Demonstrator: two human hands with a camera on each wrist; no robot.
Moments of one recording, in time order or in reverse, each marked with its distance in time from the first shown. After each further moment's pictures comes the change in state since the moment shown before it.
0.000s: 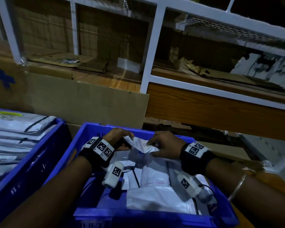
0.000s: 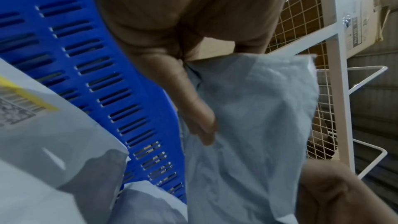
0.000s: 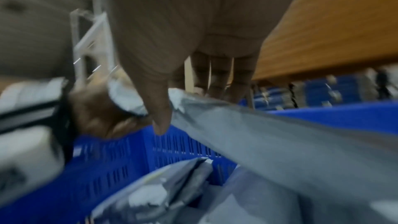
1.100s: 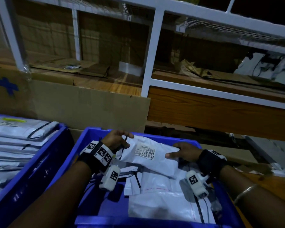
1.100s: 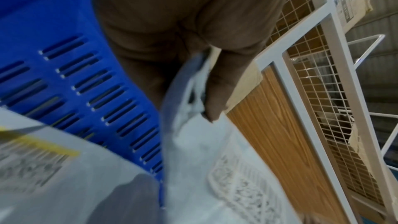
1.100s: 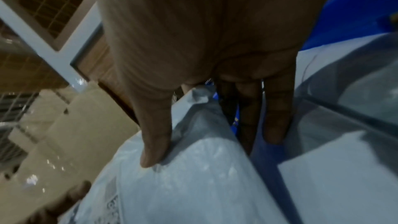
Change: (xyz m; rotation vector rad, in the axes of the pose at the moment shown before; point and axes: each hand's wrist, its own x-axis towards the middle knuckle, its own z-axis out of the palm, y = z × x) left_hand 0.009 0.001 -0.019 0.215 0.042 0.210; right_hand -0.019 0.084 0.030 0.732 -0.100 0.544
